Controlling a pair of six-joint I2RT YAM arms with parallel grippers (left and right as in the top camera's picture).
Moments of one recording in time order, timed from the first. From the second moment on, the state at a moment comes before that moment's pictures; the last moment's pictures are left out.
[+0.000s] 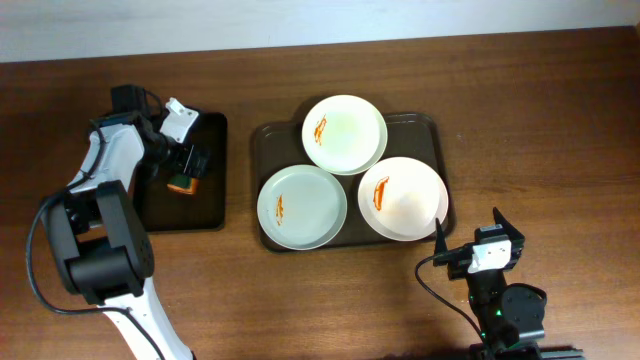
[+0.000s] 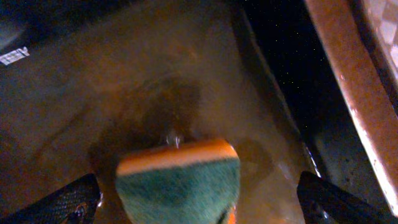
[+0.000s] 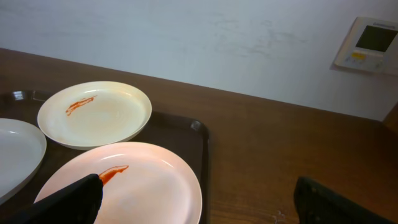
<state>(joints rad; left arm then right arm) 0.16 2.17 1.60 -0.74 0.35 0.59 0.06 0.03 0.01 -0.07 0.00 -0.16</state>
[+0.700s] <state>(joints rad) 0.16 2.21 1.60 -0.71 0.32 0.59 0.06 0.03 0.01 -0.07 0.00 -0.16</state>
